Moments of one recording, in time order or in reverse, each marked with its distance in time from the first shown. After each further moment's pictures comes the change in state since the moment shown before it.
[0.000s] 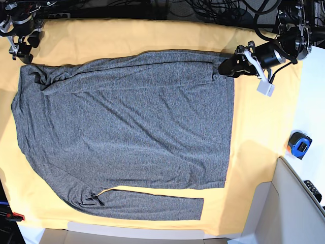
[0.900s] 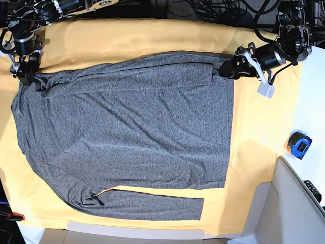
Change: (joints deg) left arm -0.8 0.0 0.0 0.0 0.0 0.0 0.0; right arm 6.8 2.1 -0.4 -14.2 -0.7 5.0 5.4
